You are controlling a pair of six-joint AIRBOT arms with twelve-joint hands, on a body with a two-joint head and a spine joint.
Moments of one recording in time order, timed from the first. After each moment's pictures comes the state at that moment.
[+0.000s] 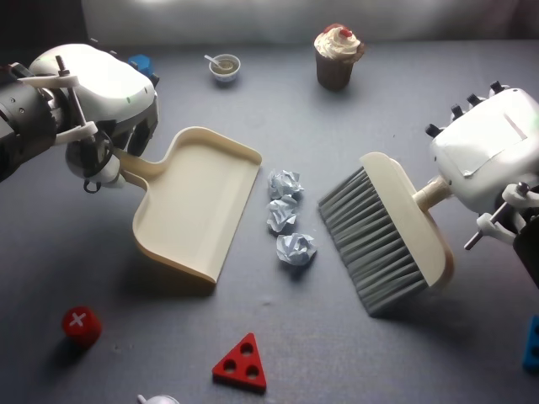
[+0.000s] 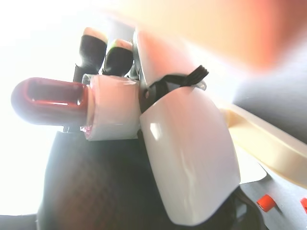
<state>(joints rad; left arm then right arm) 0.37 -1.07 1.22 2.09 0.28 -0.91 -0.46 -1.23 0.96 -2.21 -1.15 0.66</state>
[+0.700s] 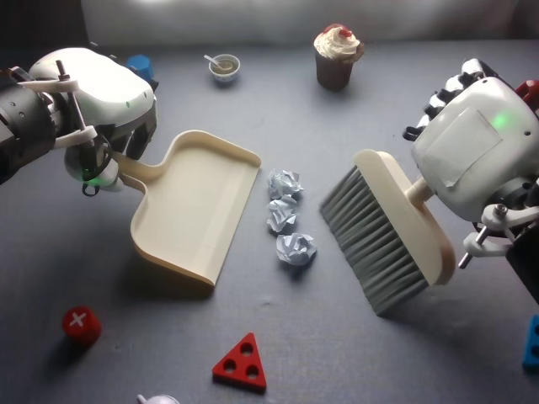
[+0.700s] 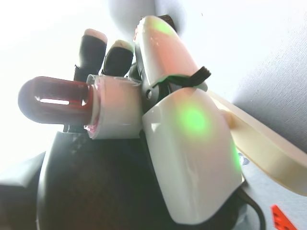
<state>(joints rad) 0.38 -1.07 1.22 2.09 0.28 -0.90 -0.46 -1.22 0.91 -2.35 -1.15 0.43</state>
